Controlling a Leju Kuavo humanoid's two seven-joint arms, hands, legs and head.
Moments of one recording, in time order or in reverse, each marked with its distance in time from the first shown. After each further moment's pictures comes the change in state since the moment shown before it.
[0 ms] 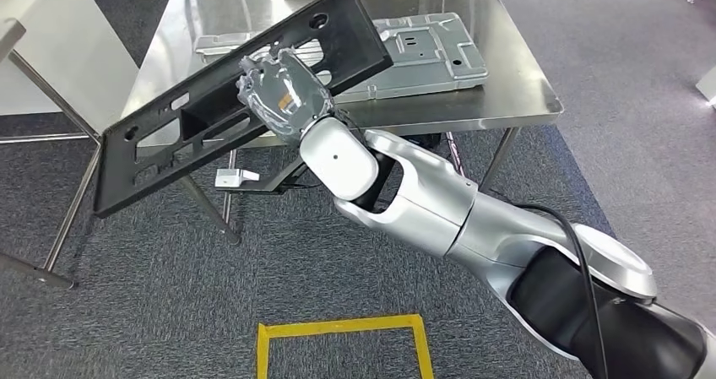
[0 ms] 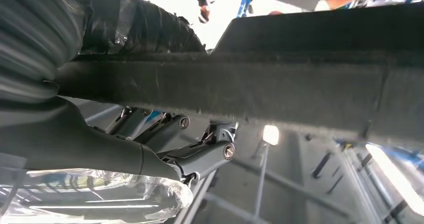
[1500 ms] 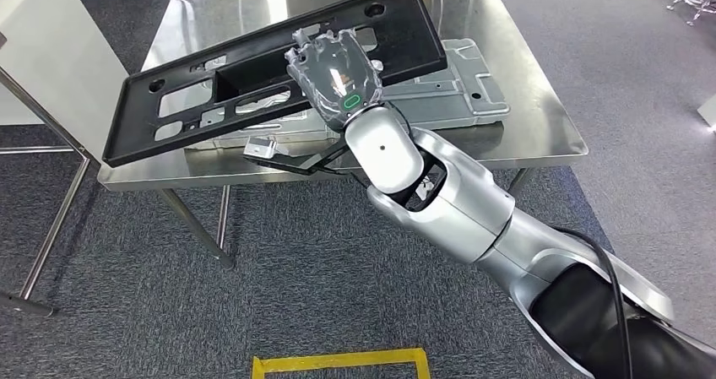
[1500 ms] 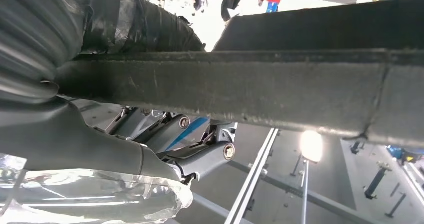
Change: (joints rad) left arm -0.002 -0.008 -0.026 0.000 -0.021 0.018 0.002; right arm 0.109 -0.085 -0.184 -0.147 0.063 0.032 0.041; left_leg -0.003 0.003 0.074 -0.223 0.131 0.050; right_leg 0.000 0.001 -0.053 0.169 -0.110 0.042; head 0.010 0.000
